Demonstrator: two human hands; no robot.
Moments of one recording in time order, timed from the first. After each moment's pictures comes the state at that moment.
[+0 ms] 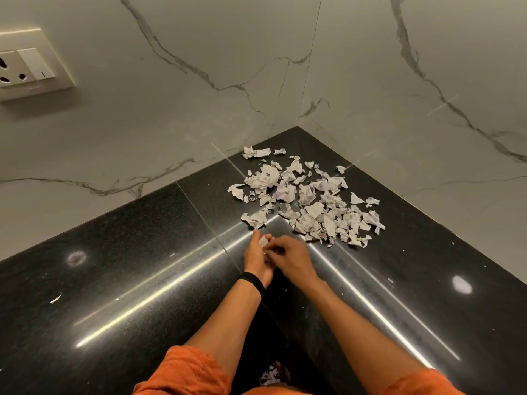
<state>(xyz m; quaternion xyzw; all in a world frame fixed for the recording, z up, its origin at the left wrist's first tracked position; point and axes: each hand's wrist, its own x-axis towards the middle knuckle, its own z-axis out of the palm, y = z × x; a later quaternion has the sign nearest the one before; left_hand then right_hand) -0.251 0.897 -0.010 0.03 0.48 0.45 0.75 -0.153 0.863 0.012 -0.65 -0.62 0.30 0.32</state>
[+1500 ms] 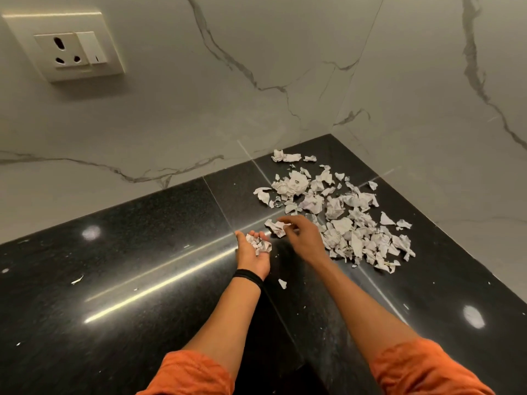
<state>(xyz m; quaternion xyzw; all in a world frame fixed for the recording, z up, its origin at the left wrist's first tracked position) -0.308 0.939 0.010 -0.20 0.40 0.59 0.68 -0.168 0.948 0.019 -0.63 -0.64 0.29 0.31</state>
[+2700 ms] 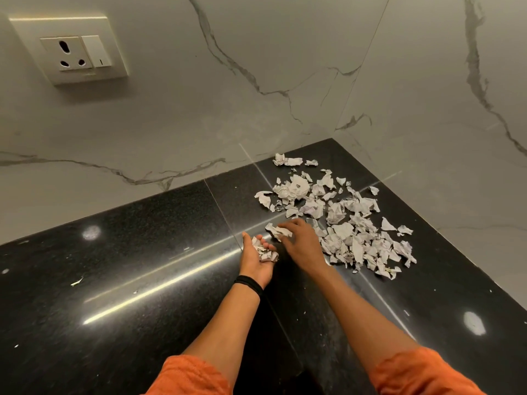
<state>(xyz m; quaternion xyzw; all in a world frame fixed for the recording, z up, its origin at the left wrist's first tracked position) -0.304 0.933 0.007 -0.16 0.39 0.55 0.72 -0.170 0.950 0.009 -0.63 -0.71 0.21 0.25</state>
